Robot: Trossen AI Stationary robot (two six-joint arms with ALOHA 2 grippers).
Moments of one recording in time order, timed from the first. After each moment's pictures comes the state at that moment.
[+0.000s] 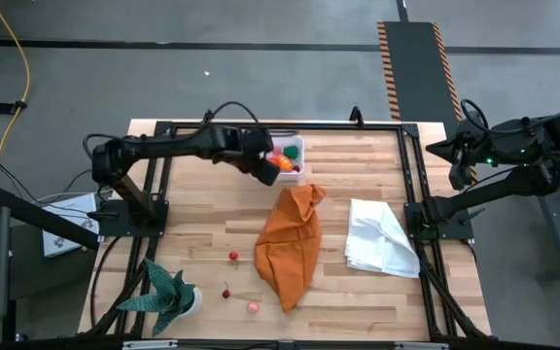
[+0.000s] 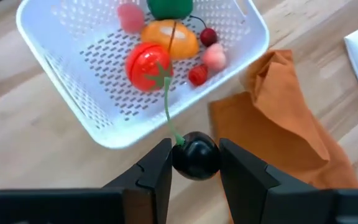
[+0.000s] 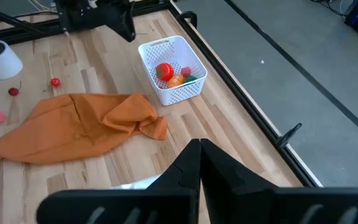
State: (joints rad) left arm 0.37 1.66 1.43 -0.92 -0.15 -0.71; right arm 0.14 0.78 1.64 -1.57 0.46 0.34
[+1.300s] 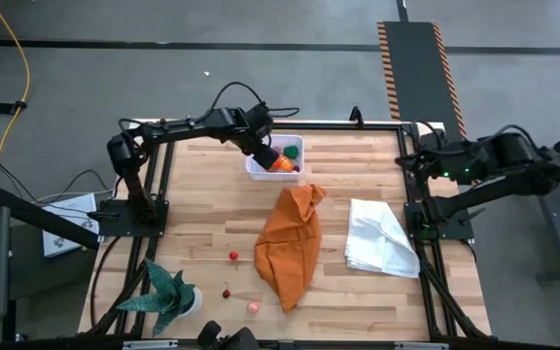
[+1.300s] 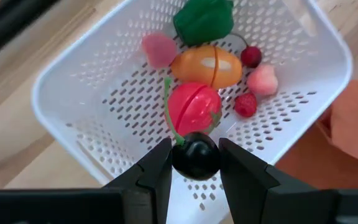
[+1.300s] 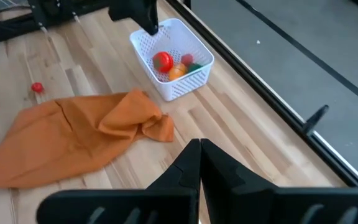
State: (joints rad) left arm 0.62 1.80 1.43 -0.81 0.04 -0.34; right arm 0.14 0.79 1.32 -1.32 0.50 0.47
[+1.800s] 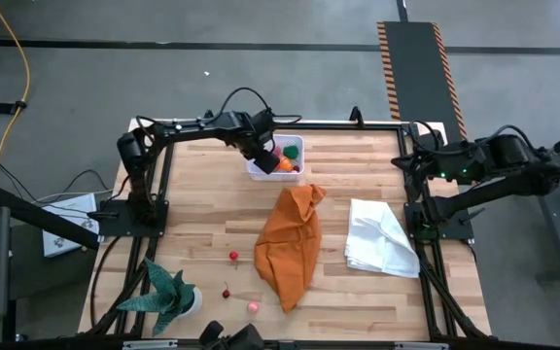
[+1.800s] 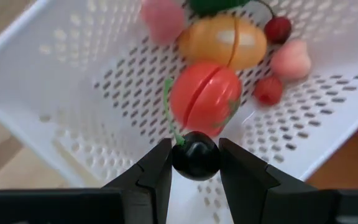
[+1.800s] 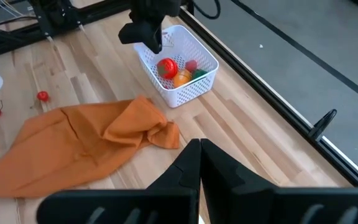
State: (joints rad) left arm 0.62 1.88 1.43 -0.82 0.05 -0.33; right arm 0.14 0.78 1.29 -1.26 0.49 0.47
